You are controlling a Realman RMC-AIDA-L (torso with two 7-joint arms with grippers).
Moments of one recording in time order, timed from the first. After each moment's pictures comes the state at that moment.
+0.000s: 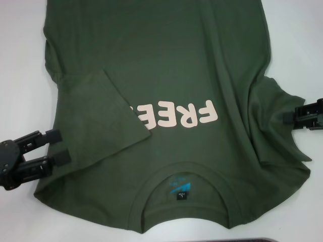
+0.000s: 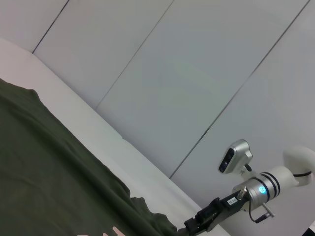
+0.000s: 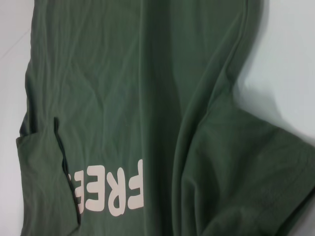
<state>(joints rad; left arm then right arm) -0.24 -2.08 0.37 0.68 2.10 2.01 -1.51 0.51 1.91 -0.49 -0.62 -2.46 -1.61 2.39</state>
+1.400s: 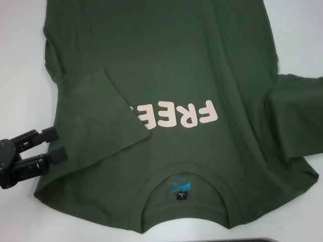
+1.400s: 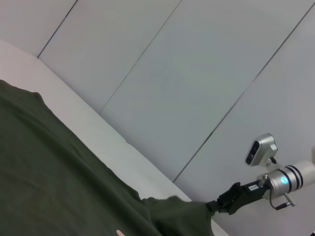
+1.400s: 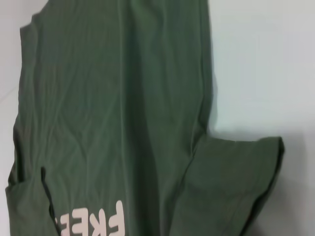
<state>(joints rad) -0.24 -2.08 0.35 0.68 2.10 2.01 -1.52 0.44 1.88 -0.39 -0.90 -2.47 -1.76 2.49</state>
